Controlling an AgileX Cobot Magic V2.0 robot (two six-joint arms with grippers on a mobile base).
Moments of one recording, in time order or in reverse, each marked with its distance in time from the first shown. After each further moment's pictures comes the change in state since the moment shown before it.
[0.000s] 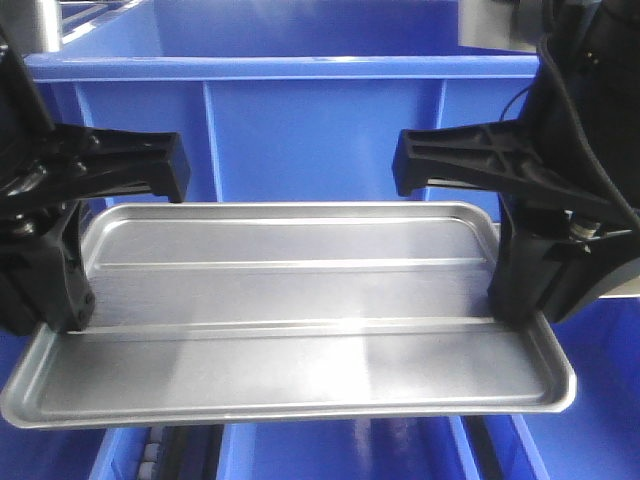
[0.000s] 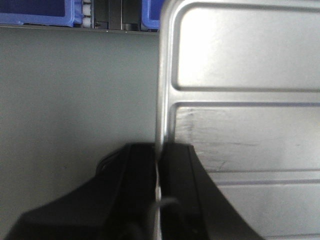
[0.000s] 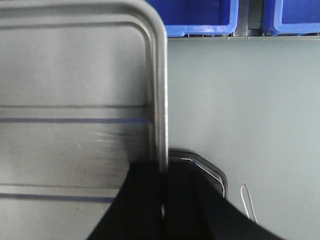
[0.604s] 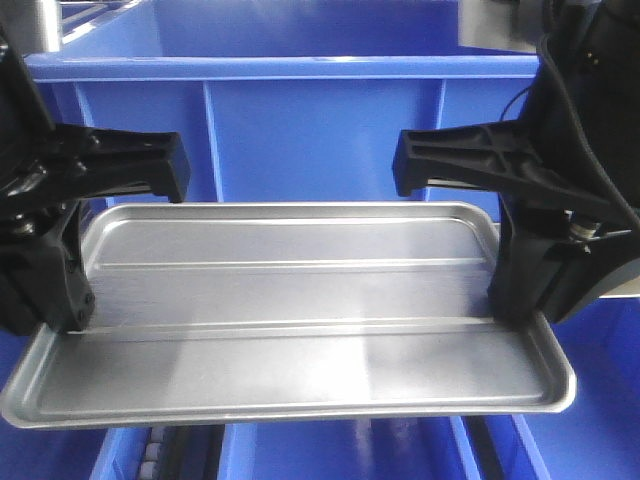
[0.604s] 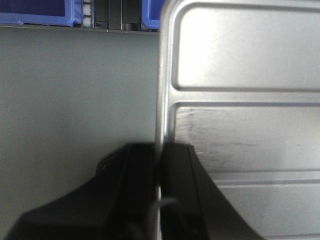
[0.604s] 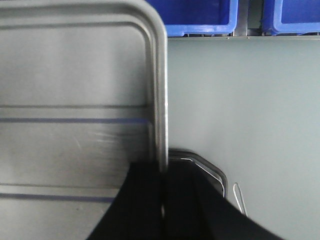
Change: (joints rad) left arm 0.000 0.000 0.000 0.000 0.000 0.000; right arm 0.000 0.000 0.000 0.000 0.000 0.000
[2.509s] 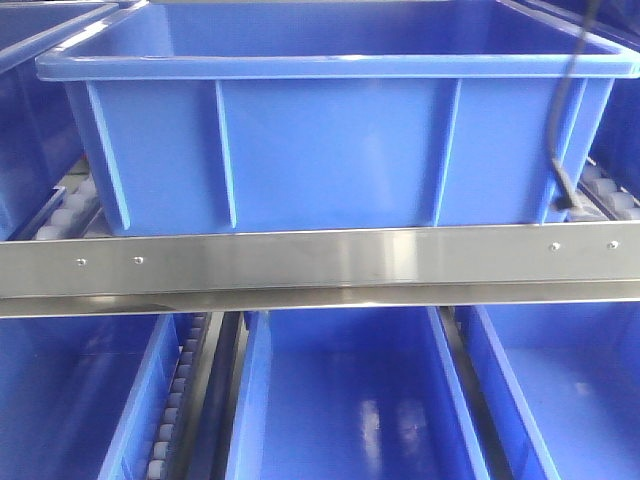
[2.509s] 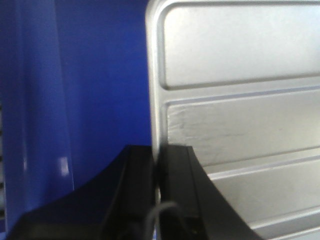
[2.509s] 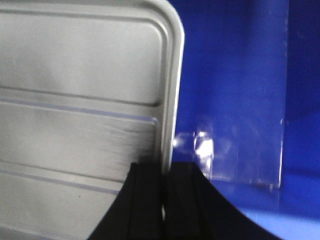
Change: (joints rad) left arm 0.475 0.348 -0.909 -0.298 0.021 0.849; right arm -0.363 0.370 -0.978 0.154 0.209 -0.578
